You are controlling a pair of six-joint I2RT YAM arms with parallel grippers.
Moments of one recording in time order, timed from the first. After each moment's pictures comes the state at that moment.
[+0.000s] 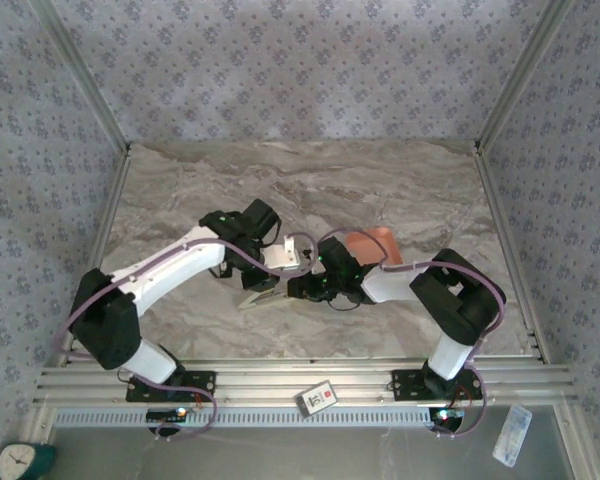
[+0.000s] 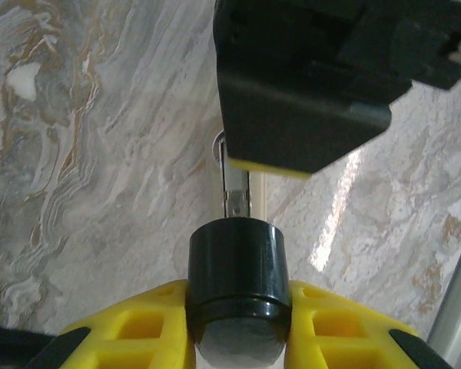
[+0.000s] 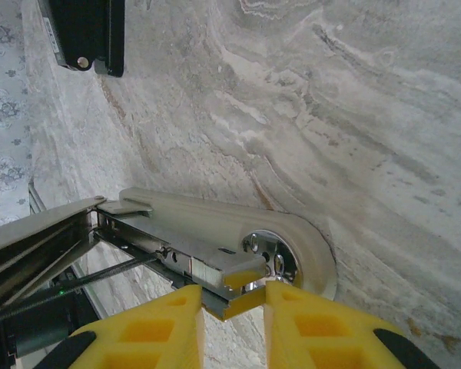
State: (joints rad) left arm -0.74 1.54 1.20 -0.98 0.18 0.58; right arm 0.79 1.71 0.70 0.25 -0.48 0.86
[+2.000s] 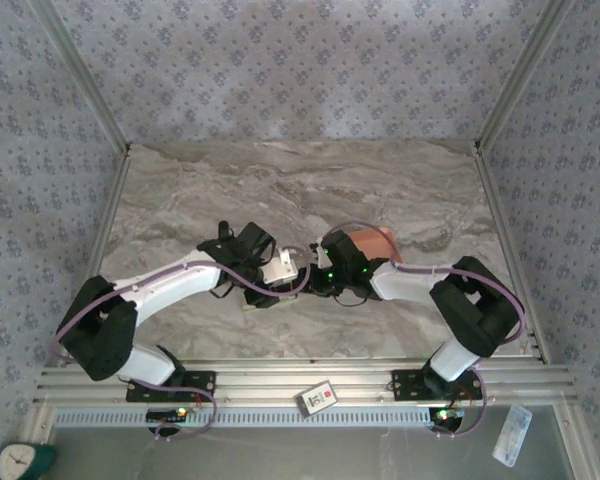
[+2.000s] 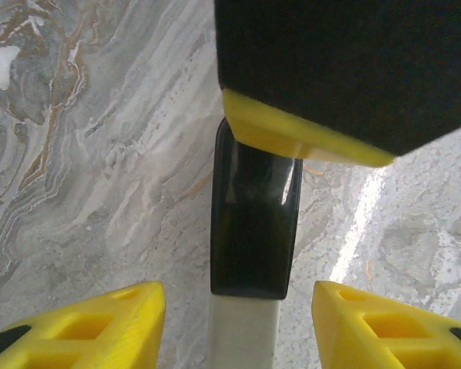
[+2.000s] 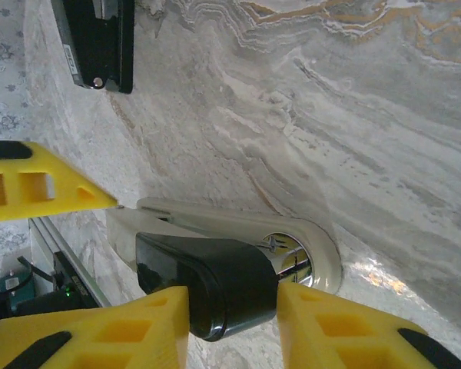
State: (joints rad) left arm -0.74 1.45 0.89 -0.63 0.19 0.48; right arm 0.76 1.60 0.73 0.08 -0.45 0.83
